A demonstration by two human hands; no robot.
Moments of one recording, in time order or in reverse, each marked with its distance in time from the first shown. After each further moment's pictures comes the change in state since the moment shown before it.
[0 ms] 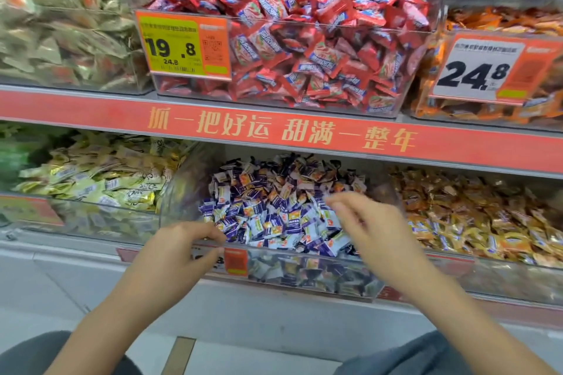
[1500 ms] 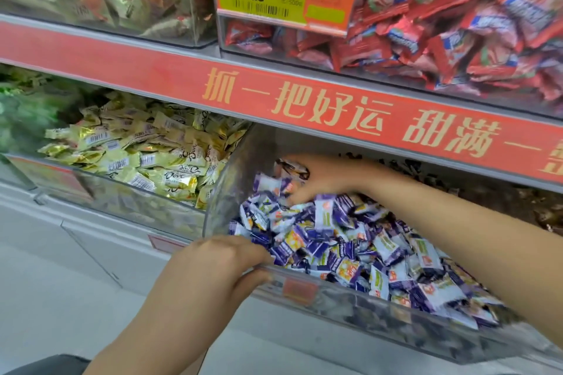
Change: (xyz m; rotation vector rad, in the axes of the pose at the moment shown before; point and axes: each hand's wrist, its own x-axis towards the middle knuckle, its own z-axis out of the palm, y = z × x) left_hand 0.015 -0.055 0.019 0.111 0.085 0.259; right_hand 0.184 -0.039 0.127 -0.050 -0.799 -0.121
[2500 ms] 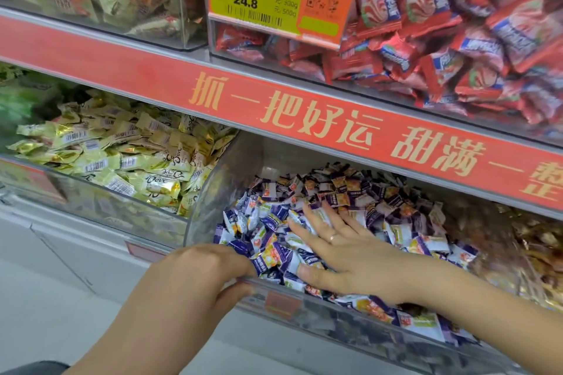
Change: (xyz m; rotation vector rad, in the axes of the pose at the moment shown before) left_hand 0.004 0.001 -0.001 0.011 -0.053 -0.014; right_hand -0.097 0.012 0.040 -0.456 -0.237 0.036
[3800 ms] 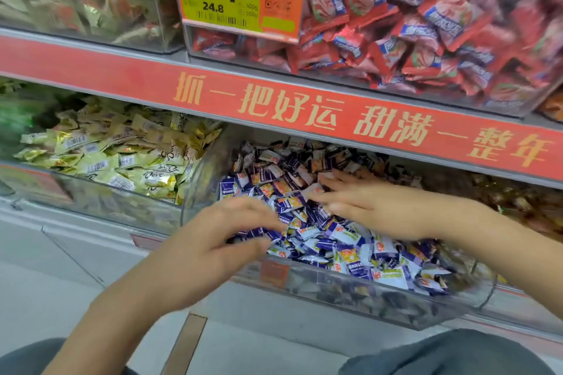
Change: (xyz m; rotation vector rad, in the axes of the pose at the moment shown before) left_hand 0.021 0.024 -0.031 -0.625 -0.184 -0.057; right_hand -0.037 0.030 -0.034 0.116 0.139 0.056
